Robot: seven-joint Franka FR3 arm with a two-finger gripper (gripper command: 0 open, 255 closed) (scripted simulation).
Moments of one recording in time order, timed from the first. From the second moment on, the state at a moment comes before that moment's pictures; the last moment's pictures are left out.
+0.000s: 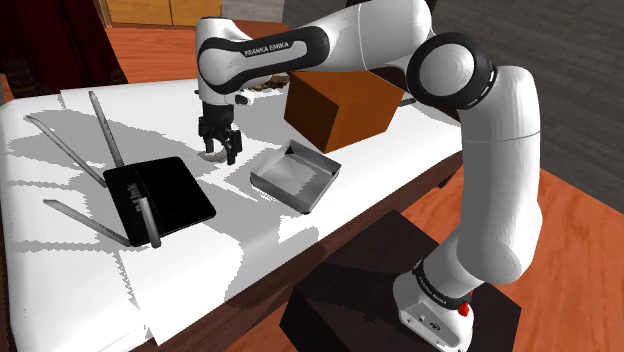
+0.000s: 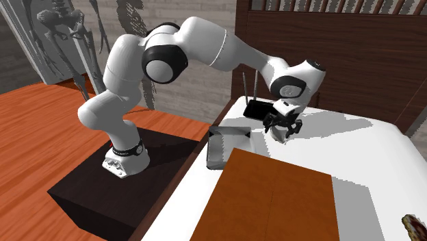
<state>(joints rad) -0.02 0.64 0.43 -1.47 -0.10 1.92 1.83</state>
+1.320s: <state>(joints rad) -0.03 0.62 0.45 -1.47 -0.10 1.93 1.84</state>
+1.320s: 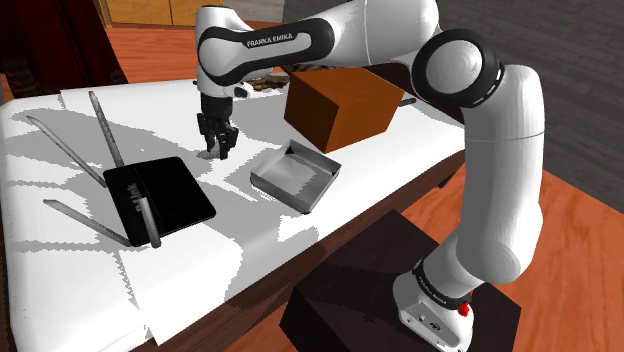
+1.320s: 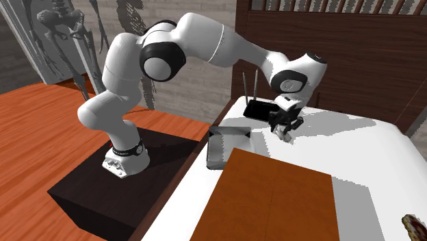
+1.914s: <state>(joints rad) -0.04 0.59 0.46 -1.40 -0.09 1.89 1.84</state>
